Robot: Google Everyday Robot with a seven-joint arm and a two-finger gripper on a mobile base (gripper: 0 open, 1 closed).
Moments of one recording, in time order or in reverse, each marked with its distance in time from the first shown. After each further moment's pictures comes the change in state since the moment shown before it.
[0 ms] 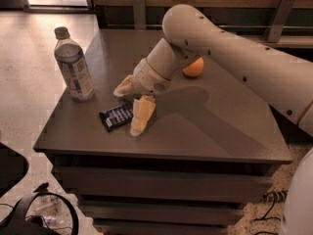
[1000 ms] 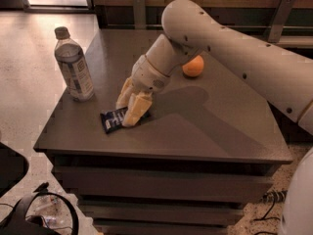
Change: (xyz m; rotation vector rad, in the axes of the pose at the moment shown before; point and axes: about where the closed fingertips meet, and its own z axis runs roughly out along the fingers) arm -0.008 -0.001 -0.008 -0.002 0.000 -0.001
